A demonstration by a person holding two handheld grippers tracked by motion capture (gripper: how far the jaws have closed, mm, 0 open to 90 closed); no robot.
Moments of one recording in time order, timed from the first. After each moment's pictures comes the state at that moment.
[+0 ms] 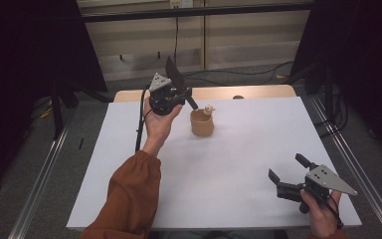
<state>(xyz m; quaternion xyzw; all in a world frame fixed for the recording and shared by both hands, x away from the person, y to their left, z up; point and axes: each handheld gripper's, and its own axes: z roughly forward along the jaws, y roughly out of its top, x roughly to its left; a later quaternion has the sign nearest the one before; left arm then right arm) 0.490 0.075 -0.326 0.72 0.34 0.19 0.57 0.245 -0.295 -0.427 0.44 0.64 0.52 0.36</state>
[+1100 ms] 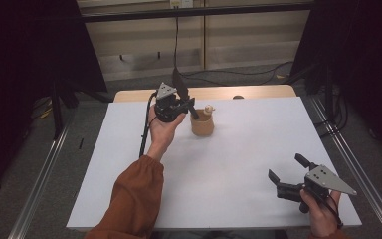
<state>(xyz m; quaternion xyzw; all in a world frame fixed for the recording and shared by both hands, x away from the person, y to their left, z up) 0.493 0.067 -0.358 0.74 0.35 0.18 0.55 0.246 -0.296 -0.428 0.43 0.64 0.52 0.36</state>
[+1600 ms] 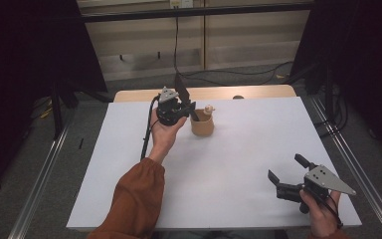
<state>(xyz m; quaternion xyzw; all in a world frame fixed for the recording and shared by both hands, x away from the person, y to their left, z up) 0.493 0.066 -0.372 0.74 0.36 0.17 0.54 0.246 -0.295 -0.429 0.43 0.64 0.52 0.36</state>
